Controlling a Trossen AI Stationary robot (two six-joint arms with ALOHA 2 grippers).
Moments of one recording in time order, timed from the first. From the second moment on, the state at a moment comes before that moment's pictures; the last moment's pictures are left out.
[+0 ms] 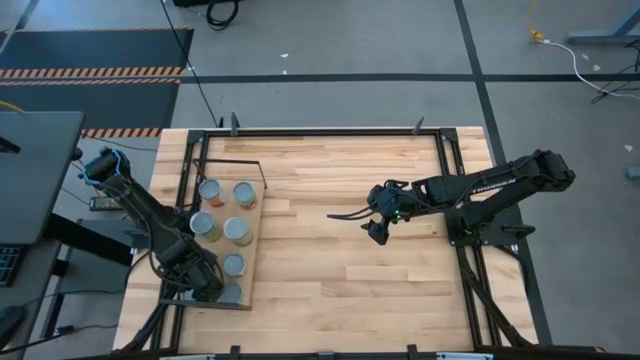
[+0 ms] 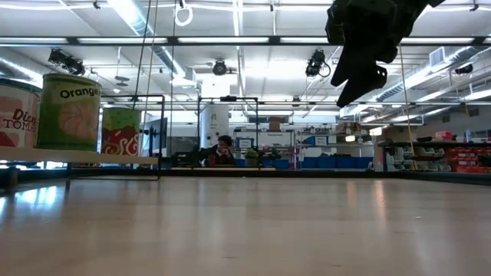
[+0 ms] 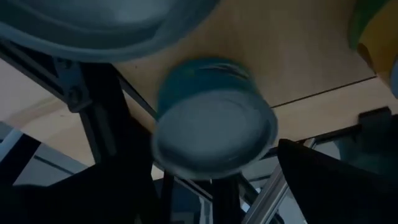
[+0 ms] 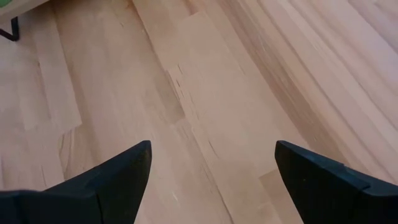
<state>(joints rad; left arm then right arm) -0.83 1.21 0.74 -0.88 0.43 -1.92 0.12 1.26 0.88 -0.55 0.18 0.56</state>
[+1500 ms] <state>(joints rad) -0.75 1.17 0.64 -0.75 0.50 -2.08 0.12 1.26 0.88 -0.58 0.14 0.51</state>
